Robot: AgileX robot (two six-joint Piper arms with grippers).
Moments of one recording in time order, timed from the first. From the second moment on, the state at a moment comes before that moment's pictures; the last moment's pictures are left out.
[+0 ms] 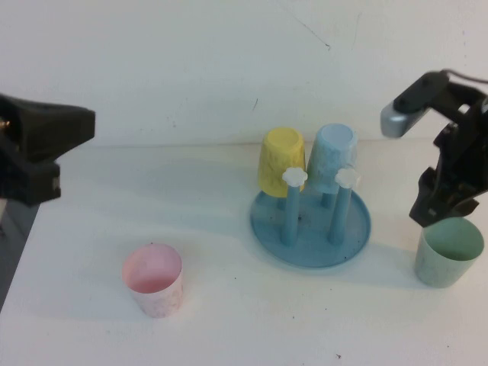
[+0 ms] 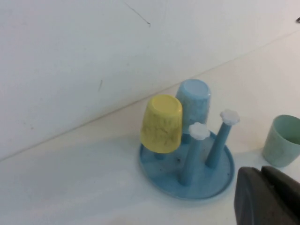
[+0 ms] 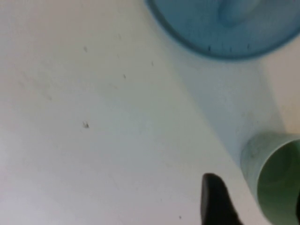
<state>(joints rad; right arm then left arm) 0.30 1.67 -1.43 0.18 1.22 -0.57 -0.03 0.95 -1.05 -0.89 0.85 0.78</state>
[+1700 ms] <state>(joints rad) 0.30 0.60 -0.56 1.46 0.52 -1.83 -0.03 0.42 -0.16 -0.79 0.84 0.45</state>
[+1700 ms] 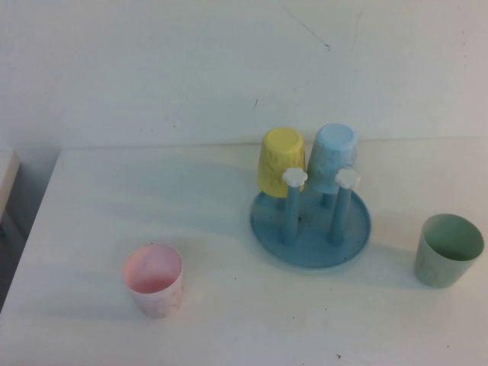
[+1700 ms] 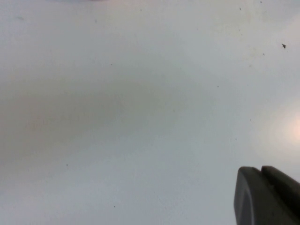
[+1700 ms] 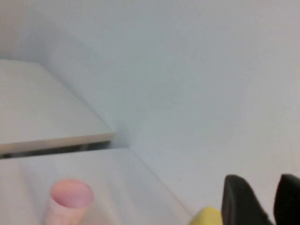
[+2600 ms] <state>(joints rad) 0.13 0.22 -0.22 -0.07 0.45 -0.26 -0.03 0.42 -0.16 -0.79 0.90 0.45</state>
